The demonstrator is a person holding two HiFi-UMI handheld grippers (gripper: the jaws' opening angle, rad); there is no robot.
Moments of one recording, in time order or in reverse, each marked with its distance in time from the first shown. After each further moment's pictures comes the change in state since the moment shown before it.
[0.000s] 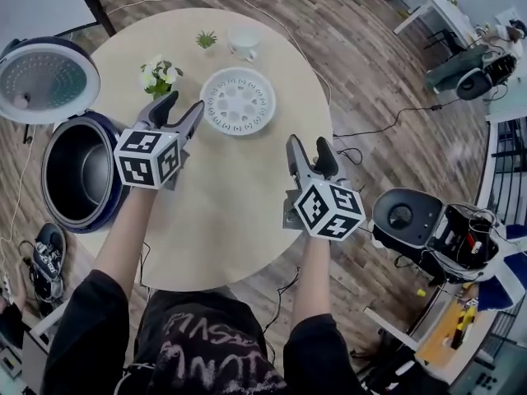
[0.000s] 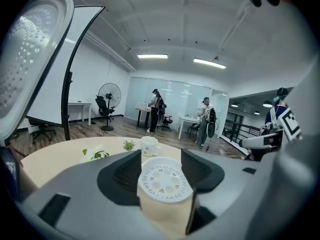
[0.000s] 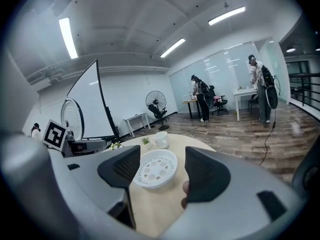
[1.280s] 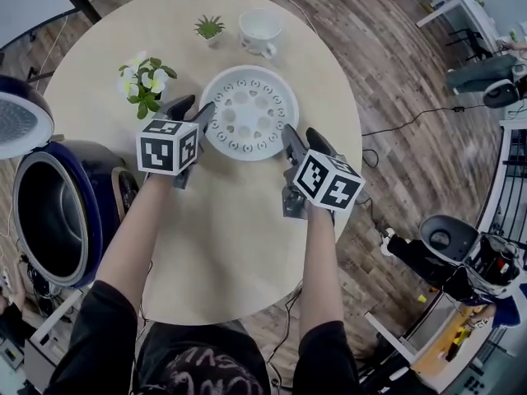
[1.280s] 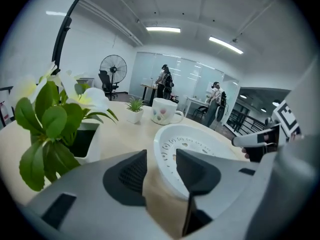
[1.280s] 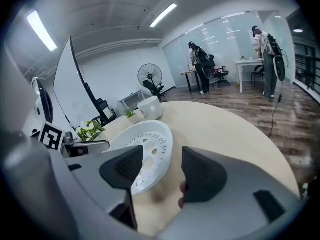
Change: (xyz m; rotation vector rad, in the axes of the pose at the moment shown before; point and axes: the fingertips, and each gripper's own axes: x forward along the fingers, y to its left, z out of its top) left arm 0.139 0.073 -0.143 -0.091 0.240 0.028; right arm 0.178 -0.040 -0.129 0.083 0.298 0.003
